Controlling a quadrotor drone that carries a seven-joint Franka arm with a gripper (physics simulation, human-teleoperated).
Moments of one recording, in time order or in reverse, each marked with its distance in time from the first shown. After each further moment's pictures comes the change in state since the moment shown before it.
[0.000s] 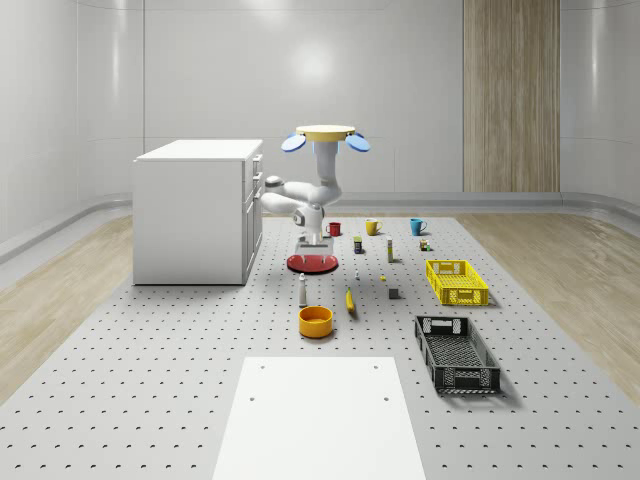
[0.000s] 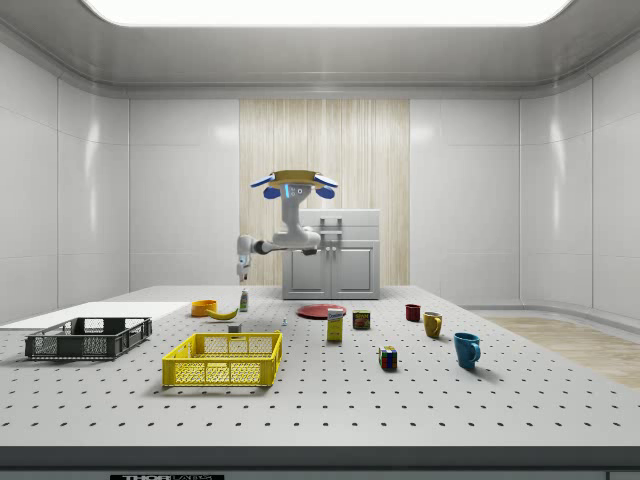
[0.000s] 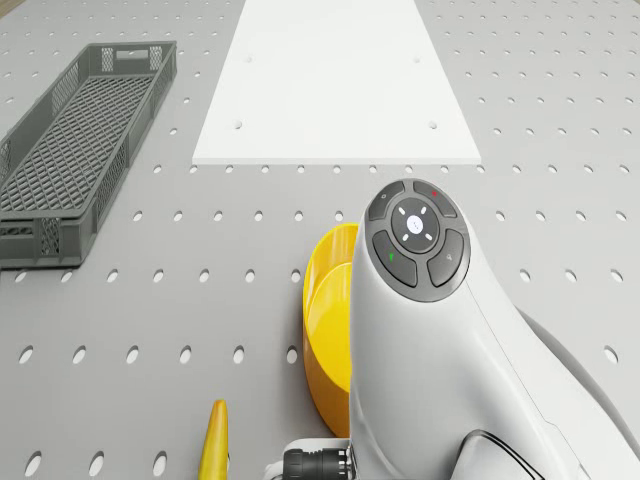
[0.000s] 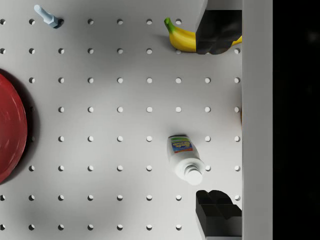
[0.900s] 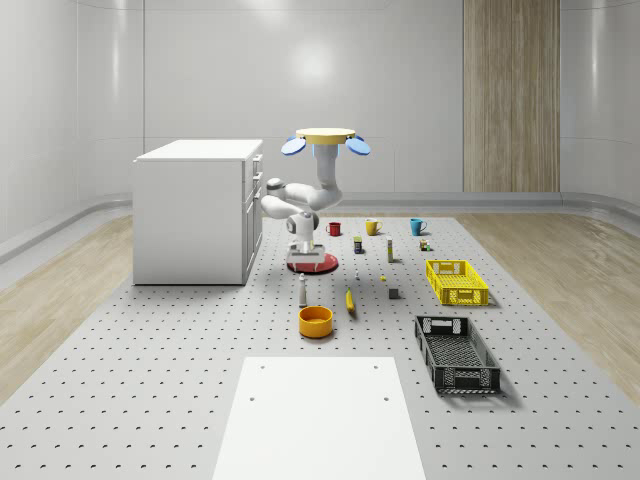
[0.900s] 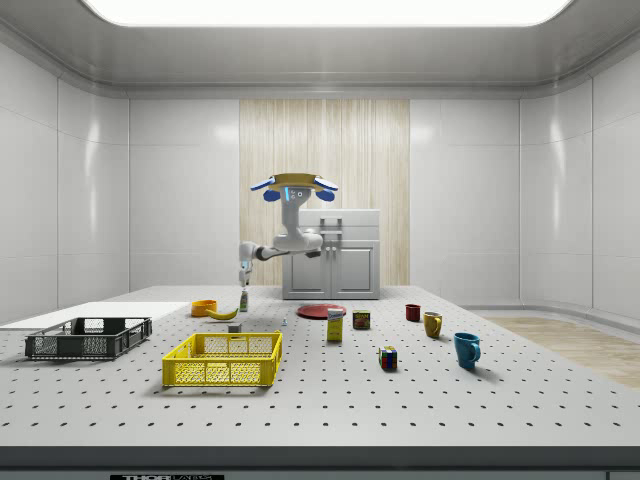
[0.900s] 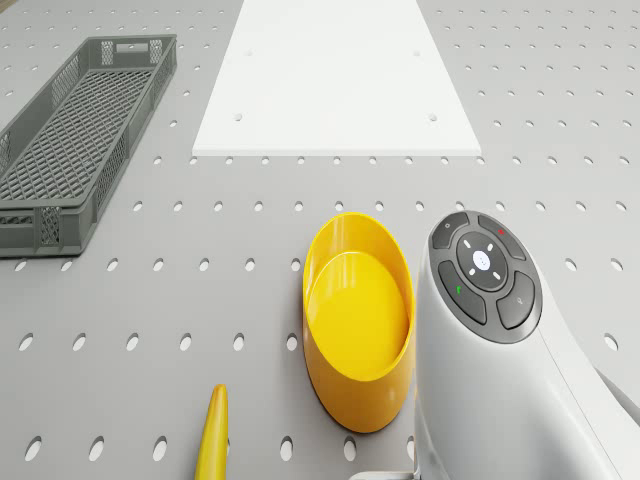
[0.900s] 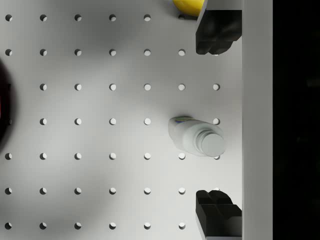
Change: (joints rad) arm 0.076 -0.022 -0.085 0.061 -0.069 0.060 -0.130
